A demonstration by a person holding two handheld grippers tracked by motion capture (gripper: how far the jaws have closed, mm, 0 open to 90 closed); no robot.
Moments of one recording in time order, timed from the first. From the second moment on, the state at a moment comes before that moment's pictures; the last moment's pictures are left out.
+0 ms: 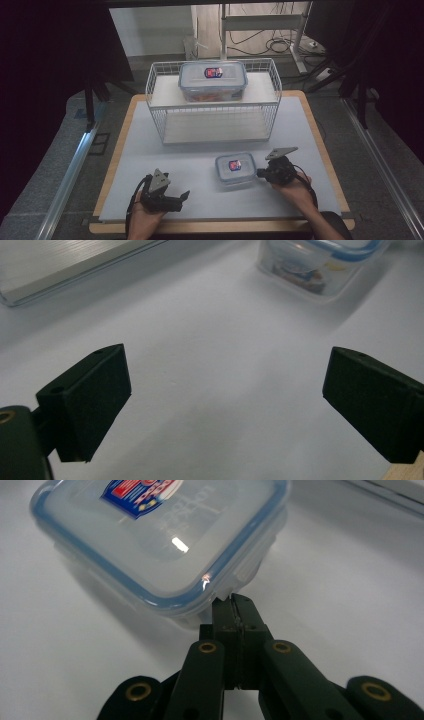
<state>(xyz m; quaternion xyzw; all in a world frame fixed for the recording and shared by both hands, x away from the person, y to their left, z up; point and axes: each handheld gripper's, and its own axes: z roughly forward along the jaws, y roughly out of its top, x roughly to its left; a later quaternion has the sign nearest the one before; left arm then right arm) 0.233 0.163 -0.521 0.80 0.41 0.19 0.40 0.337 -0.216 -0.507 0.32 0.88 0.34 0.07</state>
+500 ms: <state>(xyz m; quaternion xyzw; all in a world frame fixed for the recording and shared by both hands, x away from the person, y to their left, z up) 0.233 0.164 -0.520 0.80 0.41 0.19 0.40 0.331 -0.198 -0.507 0.30 0.88 0.35 0.08</state>
